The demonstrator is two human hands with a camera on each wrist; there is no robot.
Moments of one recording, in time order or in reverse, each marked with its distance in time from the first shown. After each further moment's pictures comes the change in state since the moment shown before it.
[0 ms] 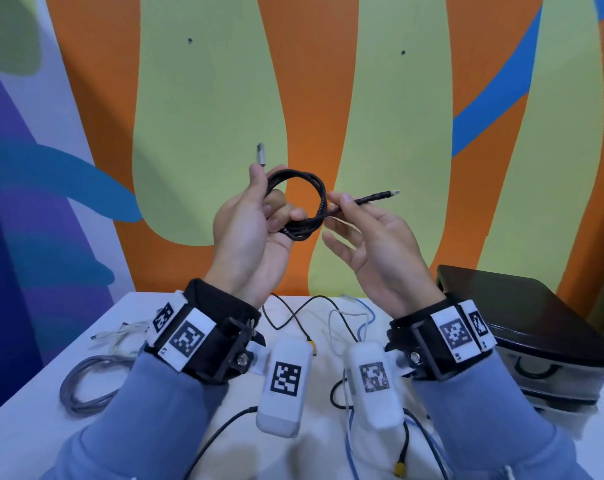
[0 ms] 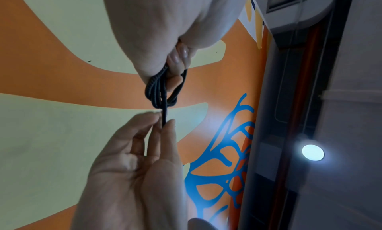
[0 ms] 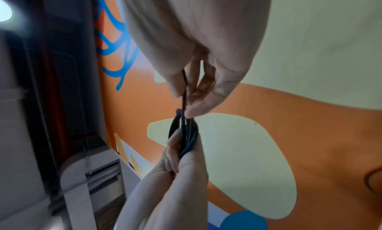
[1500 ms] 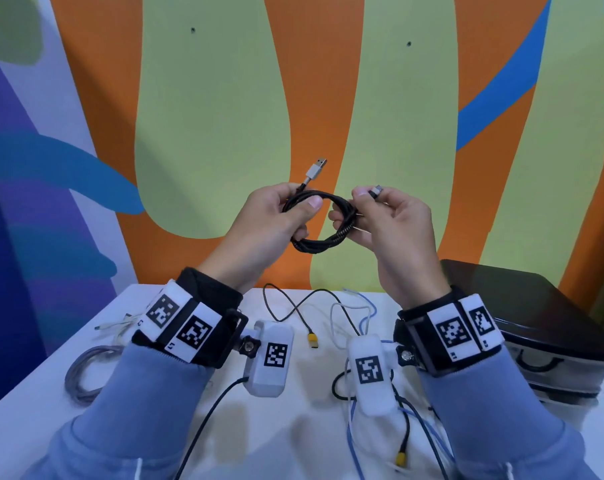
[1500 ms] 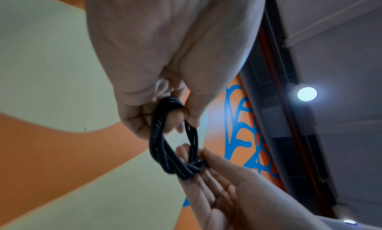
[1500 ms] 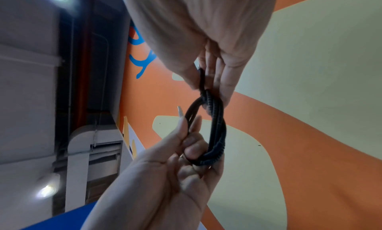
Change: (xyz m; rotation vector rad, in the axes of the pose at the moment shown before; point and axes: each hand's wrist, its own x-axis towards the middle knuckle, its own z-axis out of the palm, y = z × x) left_hand 0.011 0.003 -0.025 0.966 -0.263 0.056; right_hand 0.001 -0.003 -0.003 -0.235 0.176 -0.222
